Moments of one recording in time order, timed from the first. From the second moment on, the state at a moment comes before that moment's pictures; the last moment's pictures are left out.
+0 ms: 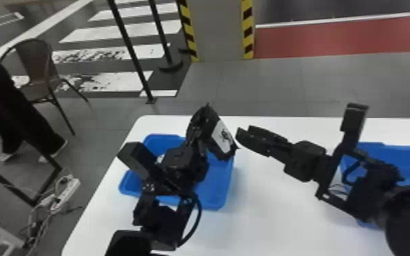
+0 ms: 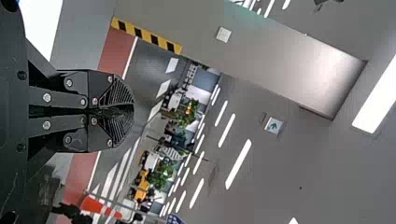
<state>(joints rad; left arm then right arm) 0.29 0.03 -0.03 -1.94 0.38 -0.05 -0.16 -0.11 -0.15 0.32 -1.68 -0.69 0.49 0.54</state>
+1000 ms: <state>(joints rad) 0.16 0.02 0.07 -1.54 0.15 -0.35 -0.13 0.05 -0.14 0.07 -1.82 -0.49 0.44 0.51</state>
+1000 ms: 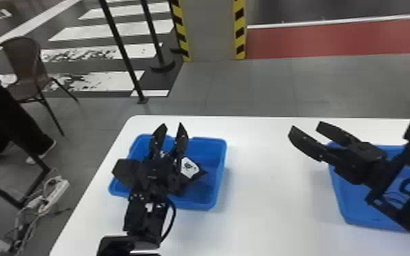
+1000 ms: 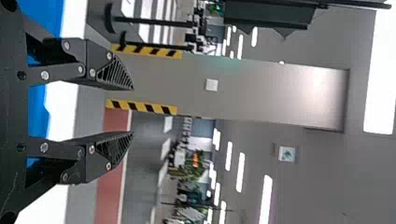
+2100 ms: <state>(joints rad) 0.37 0.00 0.05 -1.71 -0.01 -0.55 -0.12 0.56 -0.09 -0.05 -2.13 -0.21 -0.08 0.12</state>
